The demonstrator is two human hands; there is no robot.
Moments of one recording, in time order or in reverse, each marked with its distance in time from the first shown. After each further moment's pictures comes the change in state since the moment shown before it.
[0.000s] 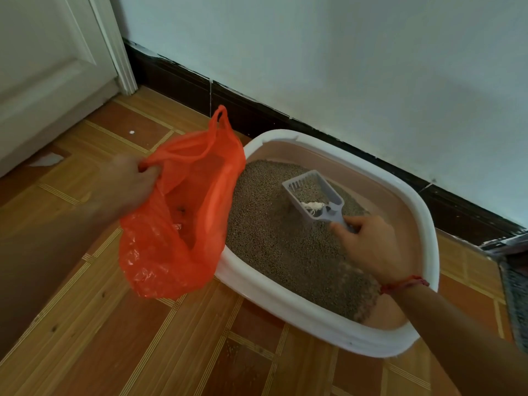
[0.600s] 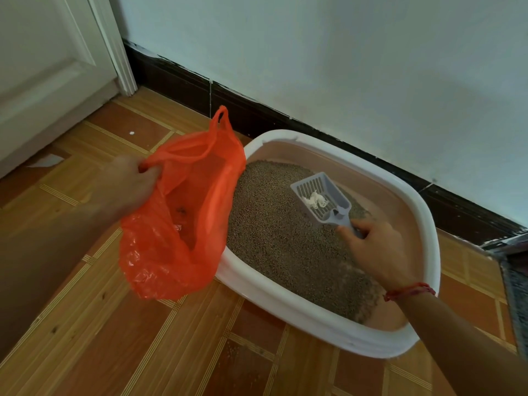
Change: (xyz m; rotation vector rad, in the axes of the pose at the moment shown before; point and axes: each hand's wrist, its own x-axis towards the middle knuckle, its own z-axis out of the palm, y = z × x) left_hand -0.030 0.035 -0.024 -0.091 -0.056 -0.030; right_hand -0.005 0.011 0.000 -0.005 0.058 -0.015
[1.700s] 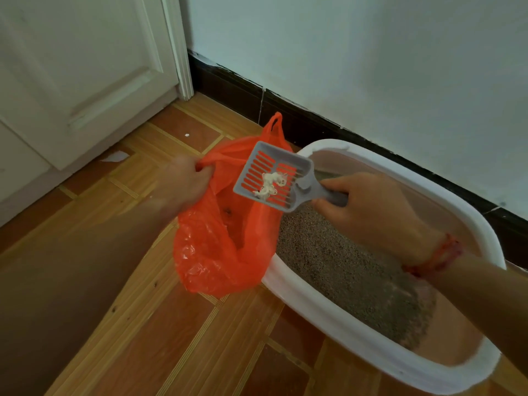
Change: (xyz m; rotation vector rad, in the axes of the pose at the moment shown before) left_hand -0.011 0.009 -0.013 -0.142 0.015 0.041; right_hand 0.018 -0.149 -0.016 -0.183 -0.174 -0.596
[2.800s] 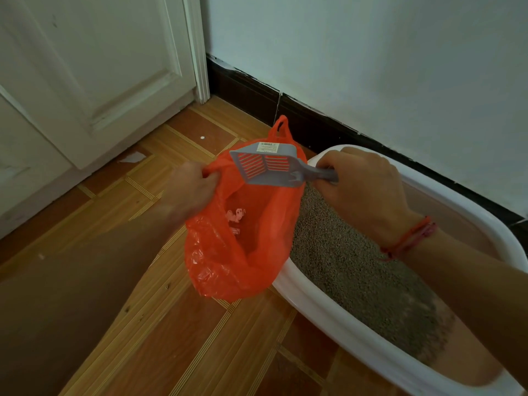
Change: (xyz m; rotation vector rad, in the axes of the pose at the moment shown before) left_hand 0.002 -0.019 -0.004 -0.002 0.012 -0.050; right_hand 0.047 -0.013 0.023 -0.197 0.360 -0.084
